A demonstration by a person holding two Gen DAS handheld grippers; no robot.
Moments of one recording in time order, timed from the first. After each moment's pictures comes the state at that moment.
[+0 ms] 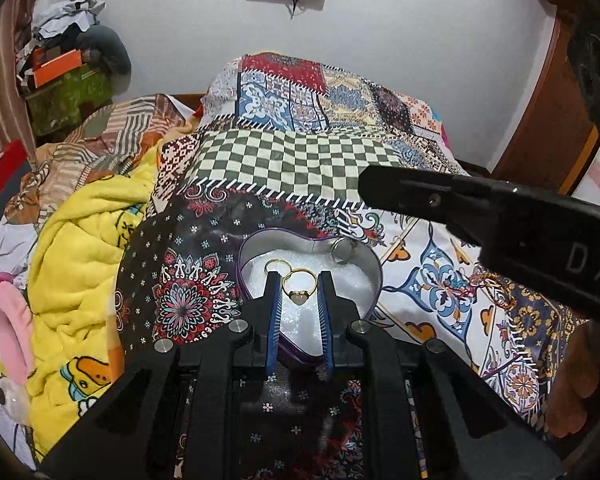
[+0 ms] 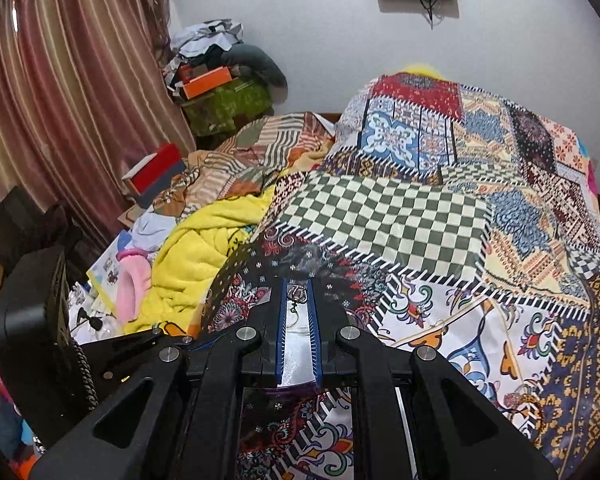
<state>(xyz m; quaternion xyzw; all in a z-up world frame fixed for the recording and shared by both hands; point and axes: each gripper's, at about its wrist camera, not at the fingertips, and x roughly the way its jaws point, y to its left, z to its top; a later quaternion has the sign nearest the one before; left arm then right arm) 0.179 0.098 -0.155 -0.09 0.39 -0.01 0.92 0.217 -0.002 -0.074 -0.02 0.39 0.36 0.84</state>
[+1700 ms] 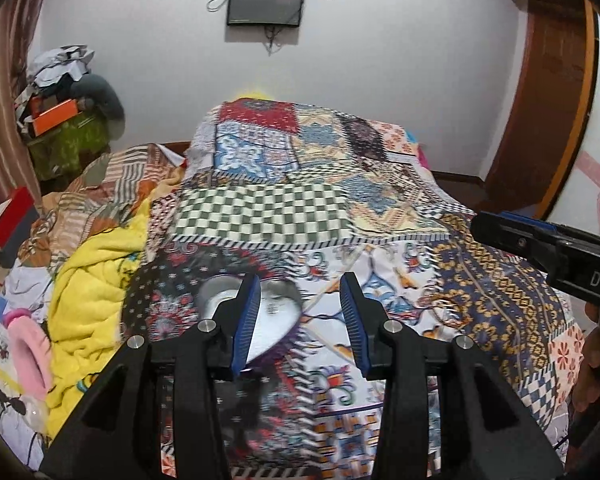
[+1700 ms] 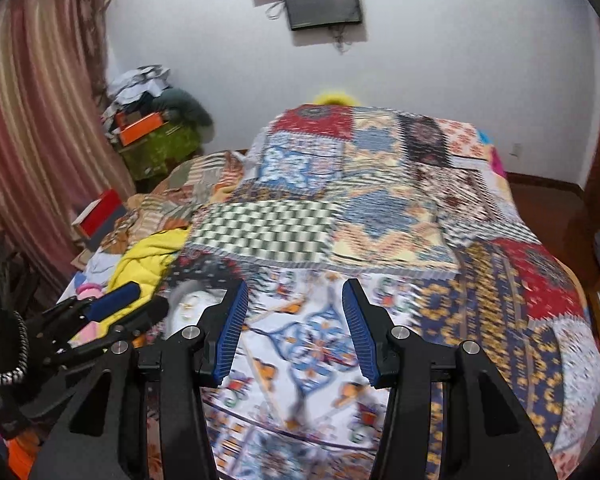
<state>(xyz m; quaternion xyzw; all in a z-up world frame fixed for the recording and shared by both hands) 0.155 0.036 -0.092 -0.04 0.33 -0.02 0.94 0.193 -0.128 -0.036 0.02 0.36 0.23 0.90</state>
